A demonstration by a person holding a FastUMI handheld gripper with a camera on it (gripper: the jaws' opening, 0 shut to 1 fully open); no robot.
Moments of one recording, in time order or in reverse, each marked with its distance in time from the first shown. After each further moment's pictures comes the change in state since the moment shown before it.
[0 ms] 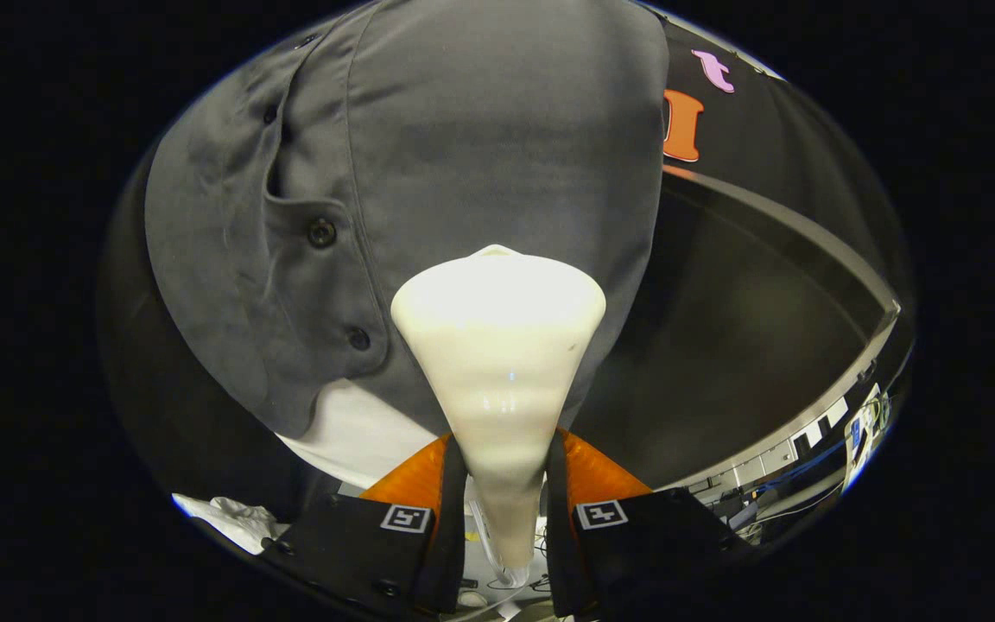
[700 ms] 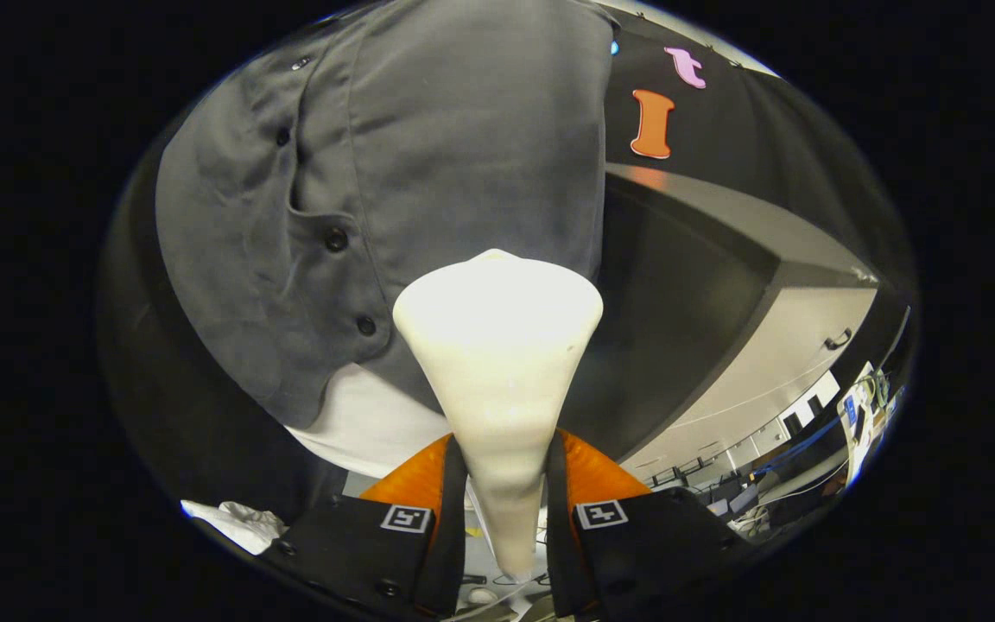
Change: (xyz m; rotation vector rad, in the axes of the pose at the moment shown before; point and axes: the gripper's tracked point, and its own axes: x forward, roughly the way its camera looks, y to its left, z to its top) arm -0.052 -0.034 0.047 0.039 -0.053 -0.031
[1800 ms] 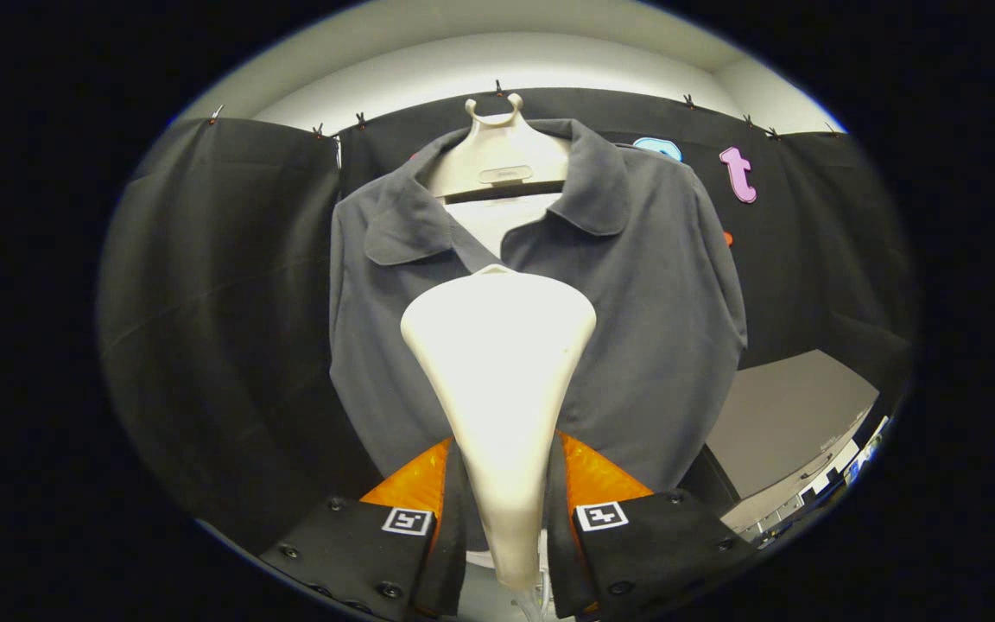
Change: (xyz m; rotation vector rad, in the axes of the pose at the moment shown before) arm -0.164 0.178 0.255 -0.008 -0.385 0.213
